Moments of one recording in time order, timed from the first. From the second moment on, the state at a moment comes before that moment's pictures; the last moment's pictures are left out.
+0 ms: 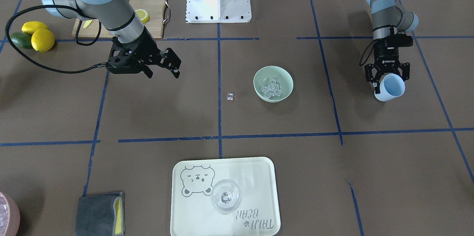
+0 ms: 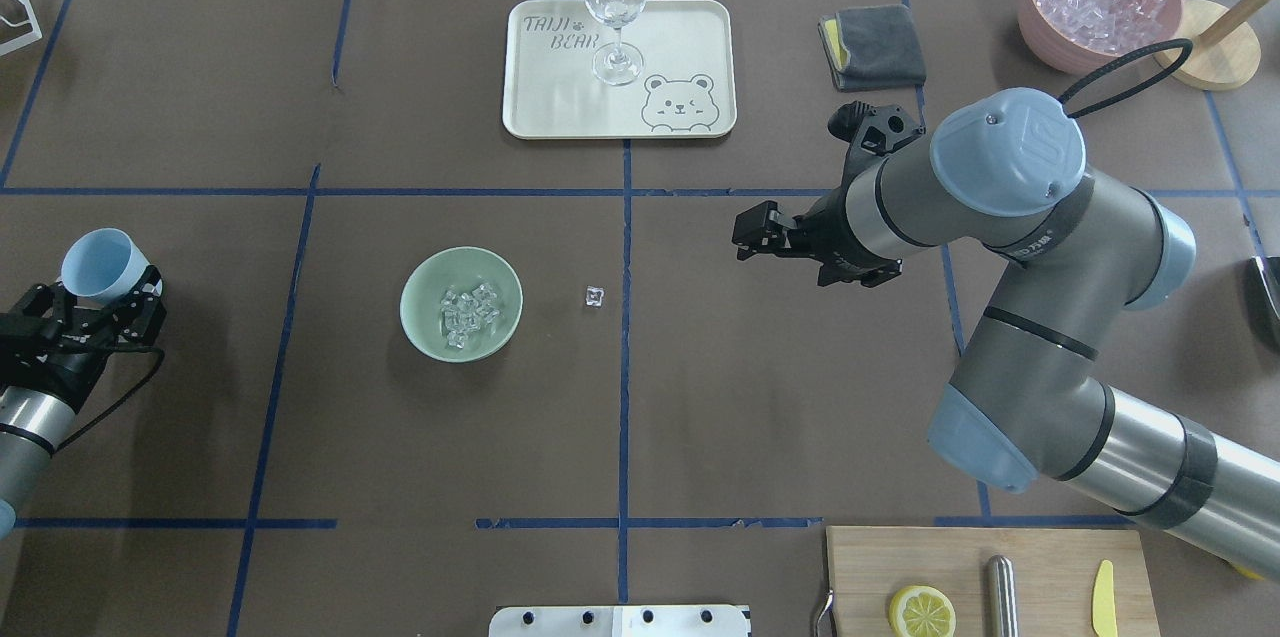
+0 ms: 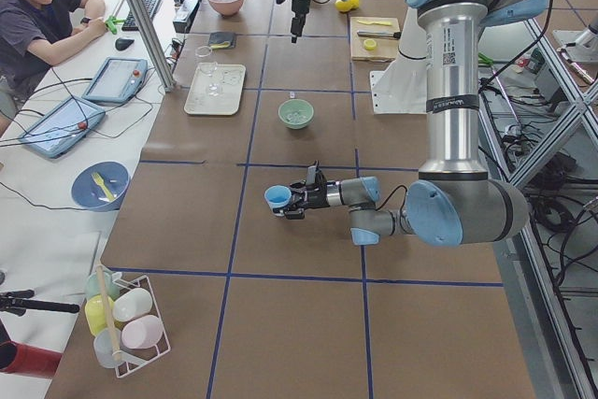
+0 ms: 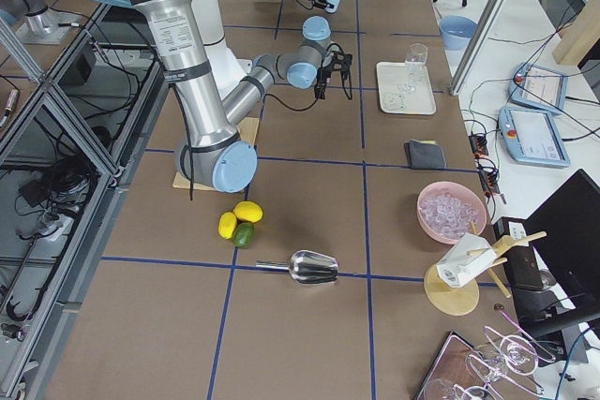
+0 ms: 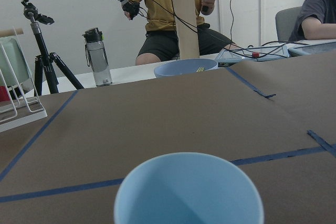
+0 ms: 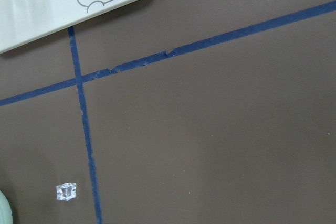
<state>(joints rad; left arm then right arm) -0.32 -1.44 -1.35 -3.11 -0.61 -0.98 0.64 -1.18 1.87 -1.26 1.97 1.45</state>
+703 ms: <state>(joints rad) -0.36 -1.43 -1.39 -3.12 -0.66 -0.93 0.64 -1.18 1.87 -1.26 1.97 1.45</state>
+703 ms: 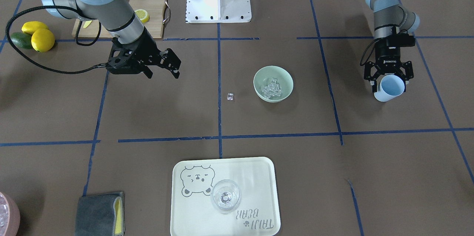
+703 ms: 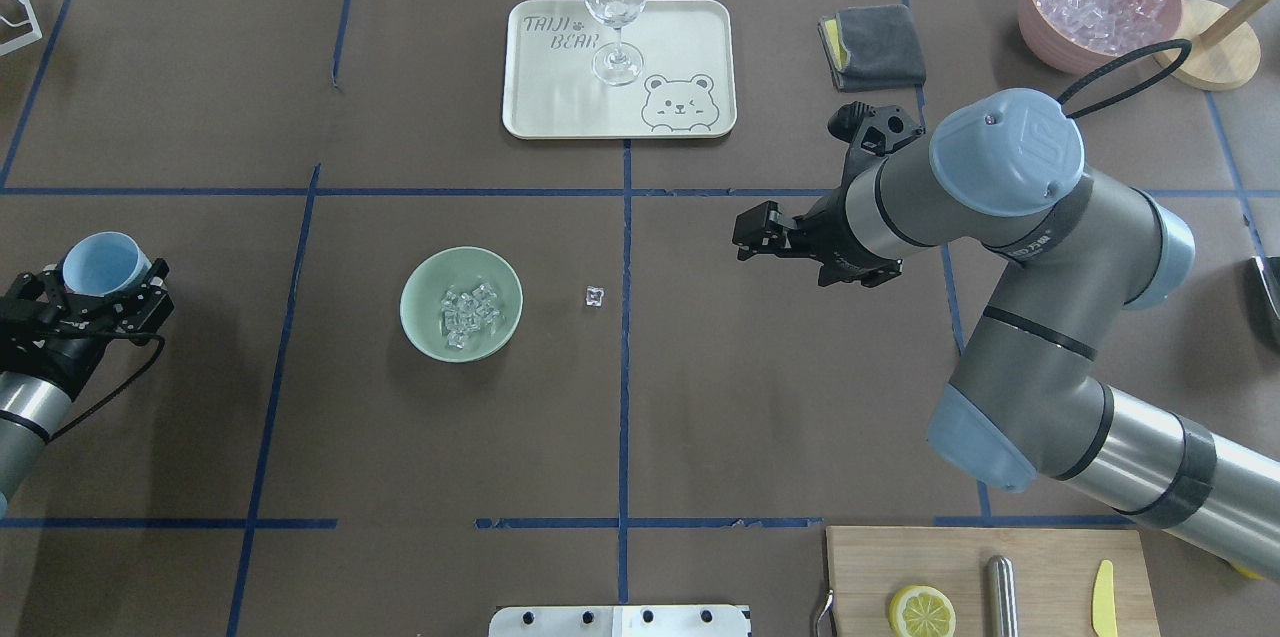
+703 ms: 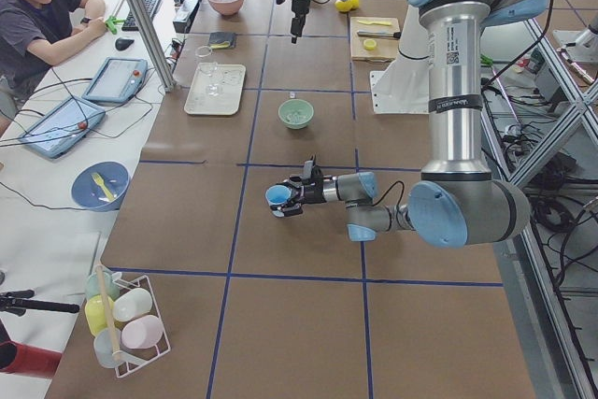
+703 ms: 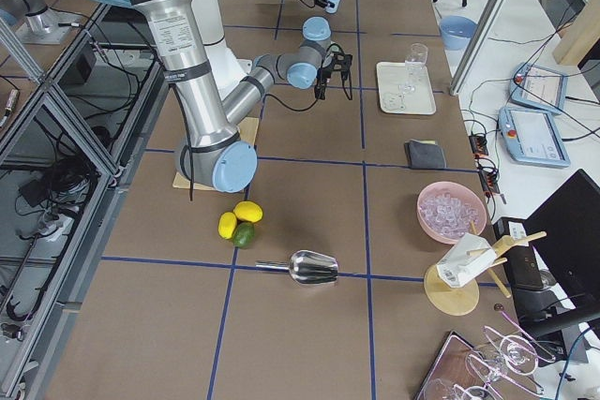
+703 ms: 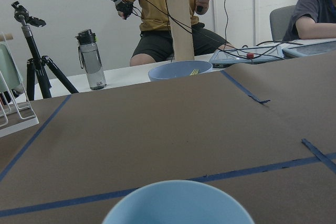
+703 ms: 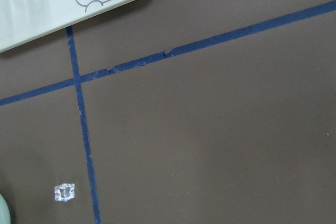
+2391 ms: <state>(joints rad) -0.57 -1.36 -1.83 -2.70 -0.92 -0.81 0.49 -0.94 1.75 -1.40 1.82 1.45</state>
